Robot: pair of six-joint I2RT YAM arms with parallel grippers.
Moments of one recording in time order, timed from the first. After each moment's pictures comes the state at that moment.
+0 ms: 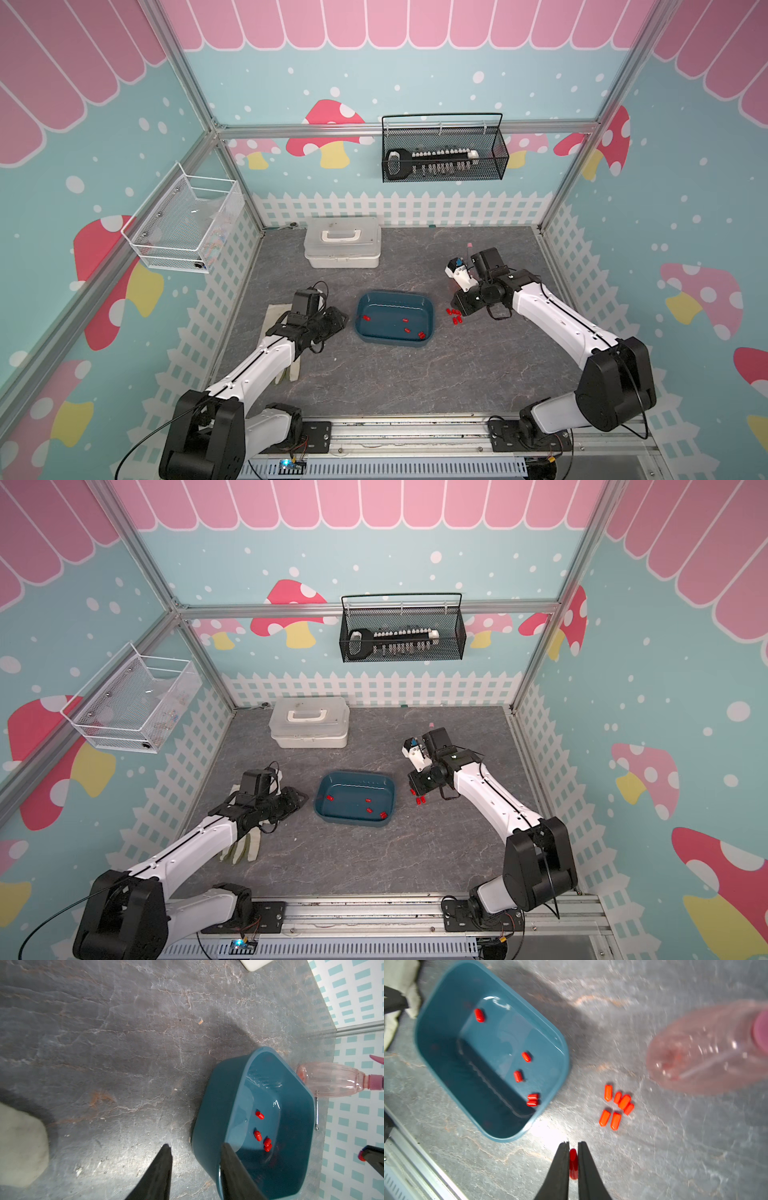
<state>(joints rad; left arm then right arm) -0.18 1.17 0.57 -0.27 0.28 -0.71 0.35 1.46 1.11 -0.76 -0.26 -0.11</state>
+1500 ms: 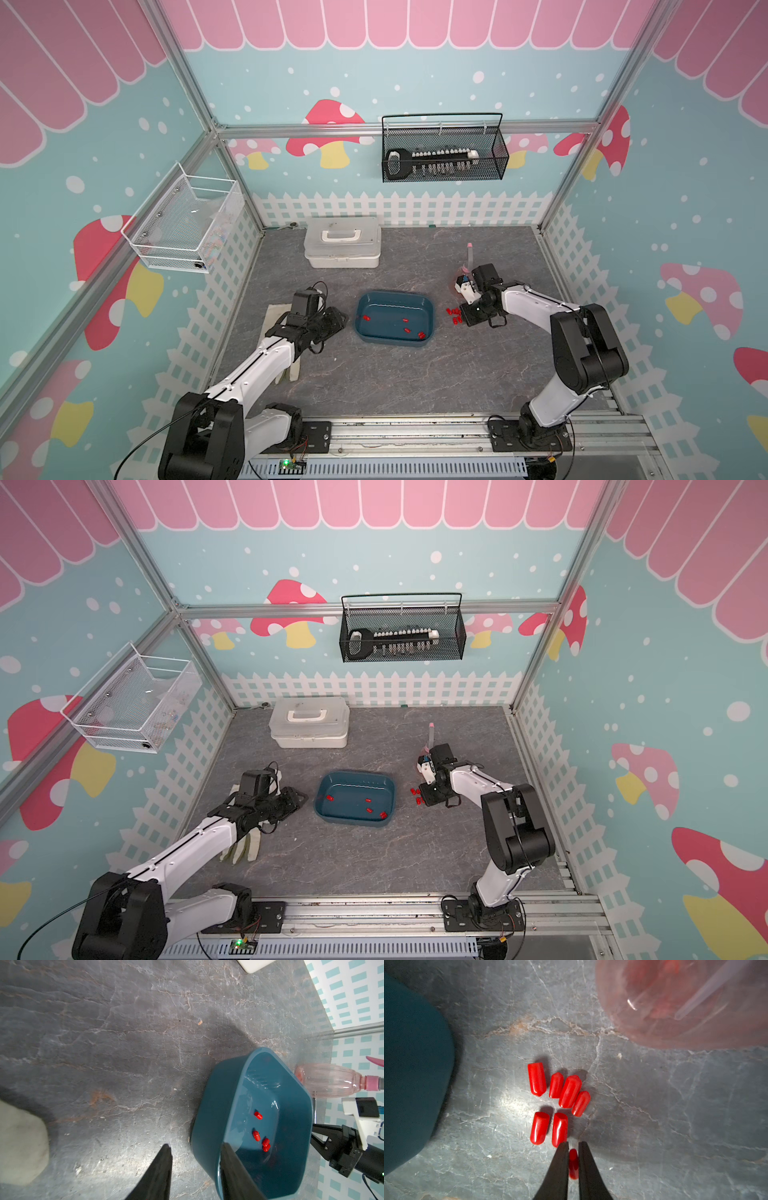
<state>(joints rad) -0.18 1.16 0.56 -0.26 0.28 -0.72 0.26 1.68 0.98 -0.56 -0.17 -0.11</state>
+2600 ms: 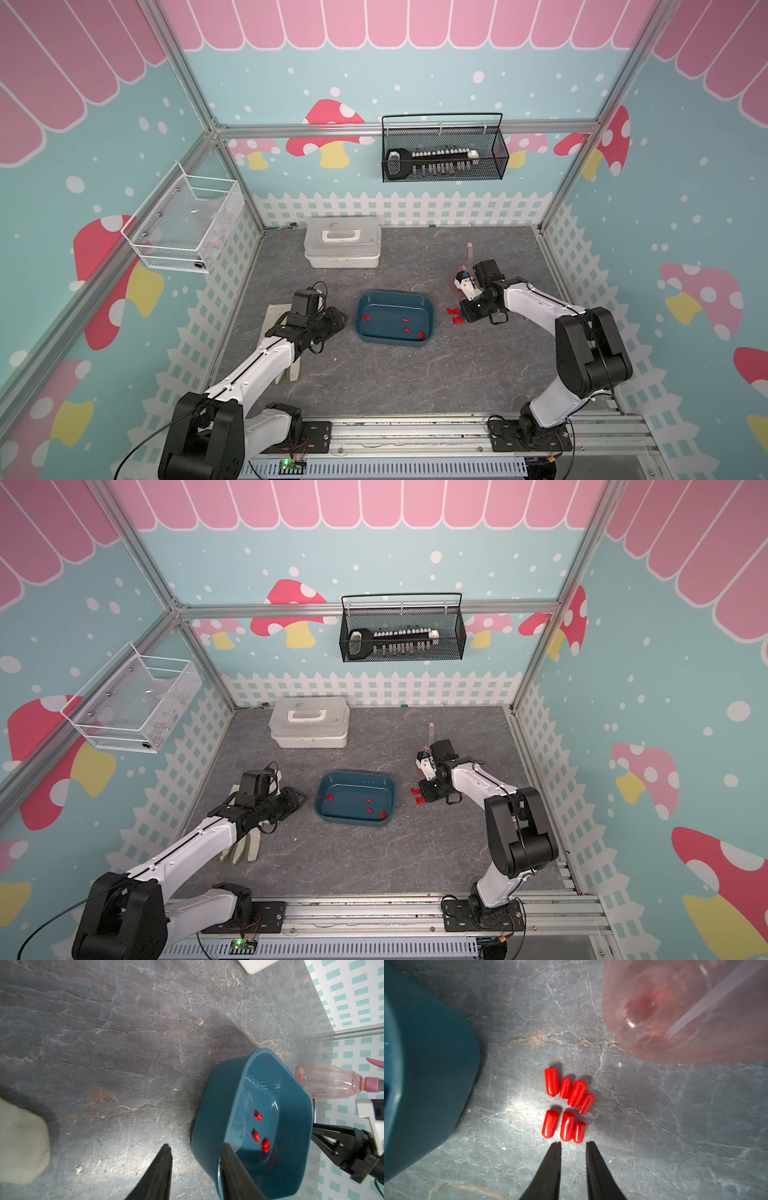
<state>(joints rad) -0.18 1.16 0.56 -0.26 0.28 -0.72 0.26 1.62 1.02 -0.61 -0.19 -0.14</state>
